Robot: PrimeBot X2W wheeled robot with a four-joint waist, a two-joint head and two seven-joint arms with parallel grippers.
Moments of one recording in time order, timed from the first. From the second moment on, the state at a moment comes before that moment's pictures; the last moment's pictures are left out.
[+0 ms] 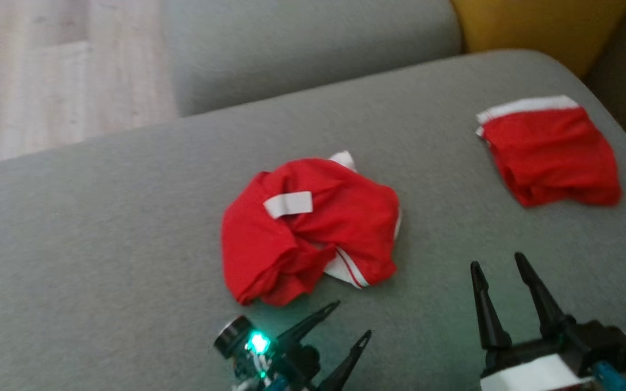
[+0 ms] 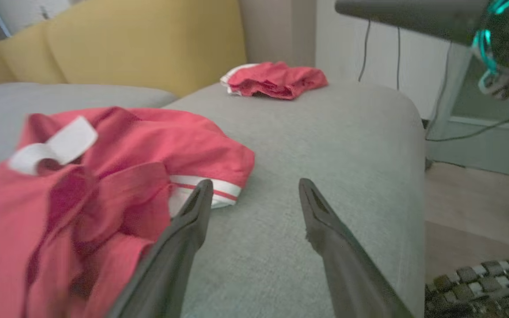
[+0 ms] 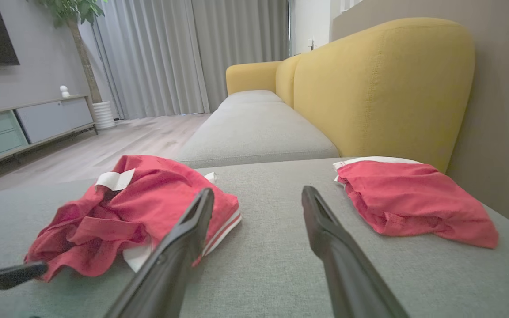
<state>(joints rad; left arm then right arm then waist) -0.18 0.06 -0.73 0.51 -0.01 -0.12 -0.26 0.17 -0.04 0.09 0.06 0.06 0.13 -0.26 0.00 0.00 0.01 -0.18</state>
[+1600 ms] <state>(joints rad) -0.74 0.21 -0.54 0.56 -0.77 -0.08 -0.26 0.16 -0.04 0.10 0.08 0.08 0.13 -0.26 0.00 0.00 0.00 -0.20</state>
